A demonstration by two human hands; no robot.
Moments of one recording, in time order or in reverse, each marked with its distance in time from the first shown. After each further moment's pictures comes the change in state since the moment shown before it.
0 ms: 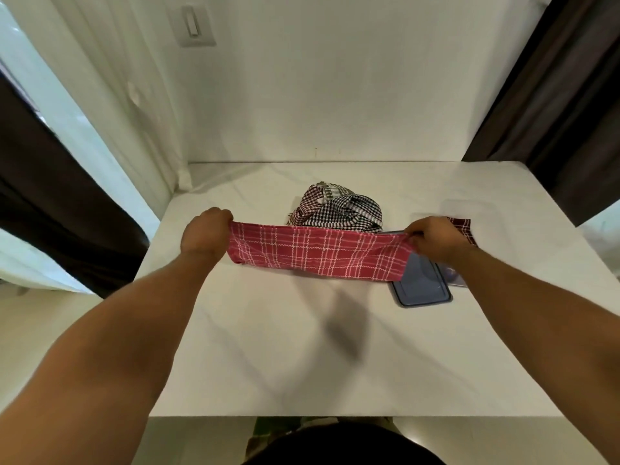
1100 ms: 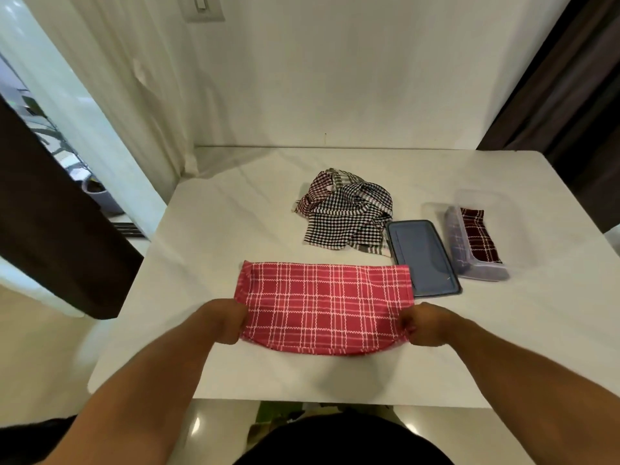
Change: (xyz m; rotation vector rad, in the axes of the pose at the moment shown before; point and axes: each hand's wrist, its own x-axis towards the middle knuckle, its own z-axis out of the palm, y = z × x) left_hand -0.122 -0.009 0.087 0.225 -0.857 0.323; right_hand -0.097 0.023 0.125 -0.303 -0.733 0.050
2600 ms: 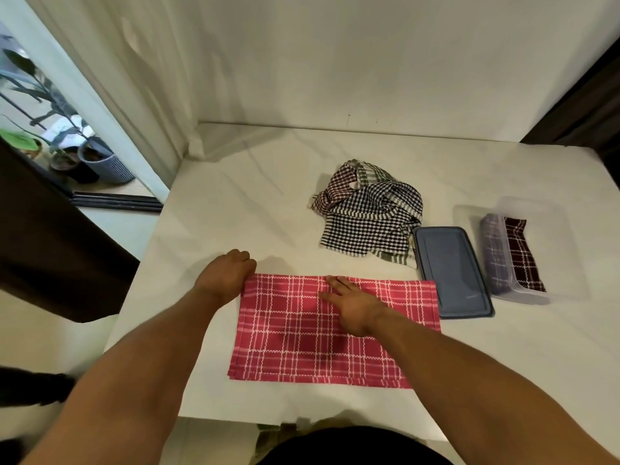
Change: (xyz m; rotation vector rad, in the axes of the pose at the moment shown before) left_hand 0.072 -0.085 -0.033 -0.118 0.619 0.093; right_hand 0.109 -0.146 -0.037 -0.138 0.081 -0.233
